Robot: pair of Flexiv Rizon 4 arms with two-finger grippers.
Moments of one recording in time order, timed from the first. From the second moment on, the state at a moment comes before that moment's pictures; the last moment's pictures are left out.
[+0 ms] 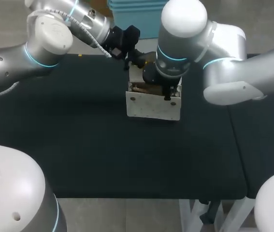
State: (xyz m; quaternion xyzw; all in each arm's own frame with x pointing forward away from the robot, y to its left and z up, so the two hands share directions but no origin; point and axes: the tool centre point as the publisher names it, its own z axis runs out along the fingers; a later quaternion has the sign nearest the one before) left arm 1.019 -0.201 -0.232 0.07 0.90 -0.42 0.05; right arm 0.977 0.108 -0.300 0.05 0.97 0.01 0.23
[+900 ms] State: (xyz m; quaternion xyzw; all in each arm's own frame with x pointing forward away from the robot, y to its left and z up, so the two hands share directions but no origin) left arm 1.050 -0.219 -0.285 0.08 0.92 -0.37 0.07; right arm 0.916 0.100 -0.258 0.06 0.95 0.01 0.30
